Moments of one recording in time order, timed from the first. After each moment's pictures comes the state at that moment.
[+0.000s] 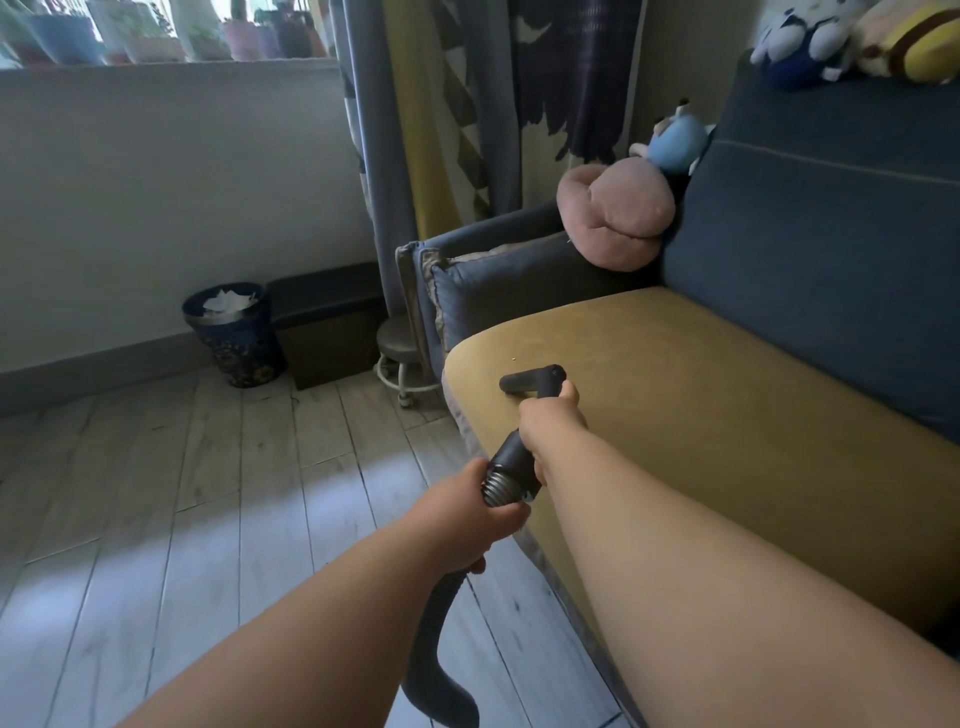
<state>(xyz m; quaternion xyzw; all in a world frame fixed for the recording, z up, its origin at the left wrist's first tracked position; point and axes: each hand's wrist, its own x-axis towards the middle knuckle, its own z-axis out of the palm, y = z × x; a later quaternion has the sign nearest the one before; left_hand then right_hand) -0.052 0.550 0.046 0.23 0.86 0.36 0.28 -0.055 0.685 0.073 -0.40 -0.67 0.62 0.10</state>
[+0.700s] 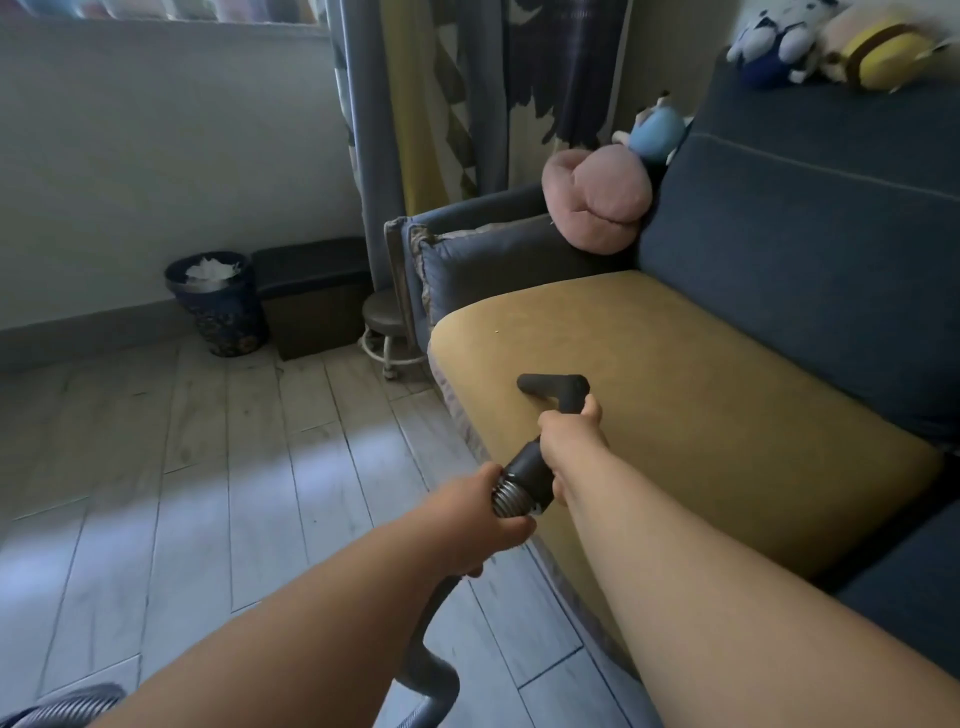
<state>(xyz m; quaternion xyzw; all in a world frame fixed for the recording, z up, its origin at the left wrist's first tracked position) 0.011 0.528 0.049 0.29 0.85 0.31 0.31 0.032 0.667 0.073 -0.45 -0.62 0.63 0.12</state>
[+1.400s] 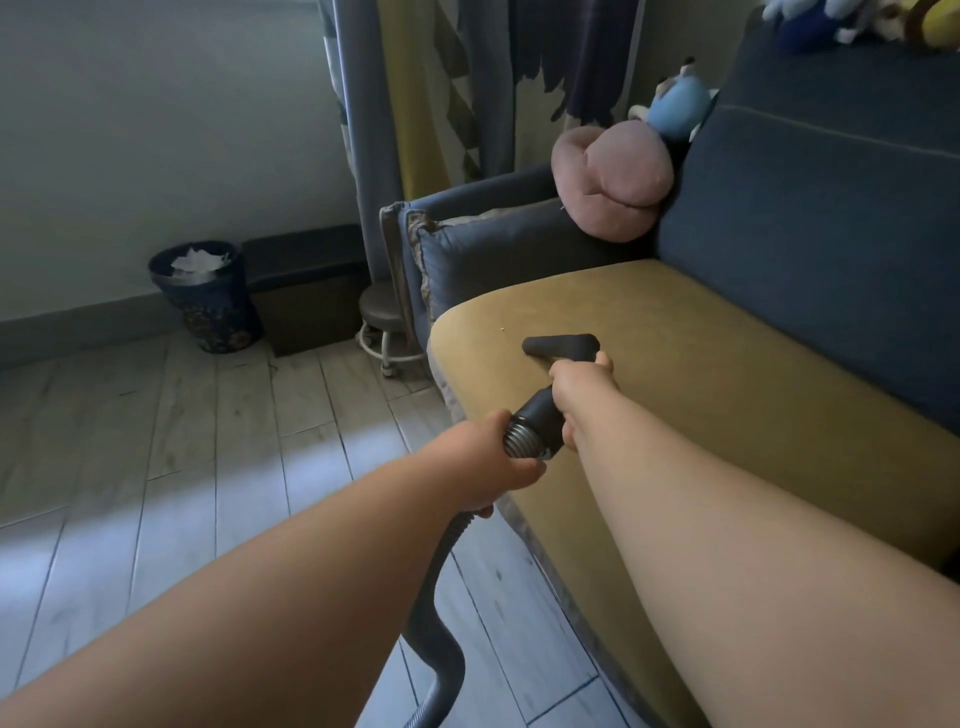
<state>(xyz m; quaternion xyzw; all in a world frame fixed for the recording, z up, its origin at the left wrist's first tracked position) -0.071 0.584 0.048 0.29 0.87 0.29 0.28 -0.053 0.717 0.075 -0.52 -0.57 0.63 0.08</state>
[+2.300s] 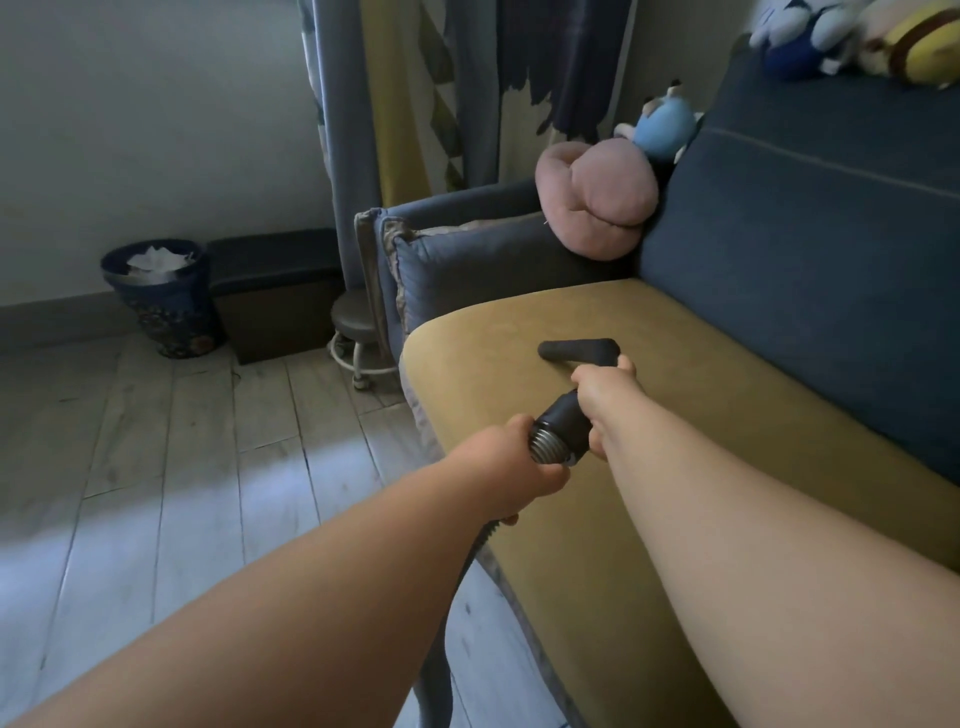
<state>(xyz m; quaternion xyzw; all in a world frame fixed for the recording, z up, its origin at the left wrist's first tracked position) -0.082 0.651 0.043 0.30 0.85 0.33 0.29 -0.068 0.786 0.071 -0.54 -0.59 0.59 0.11</state>
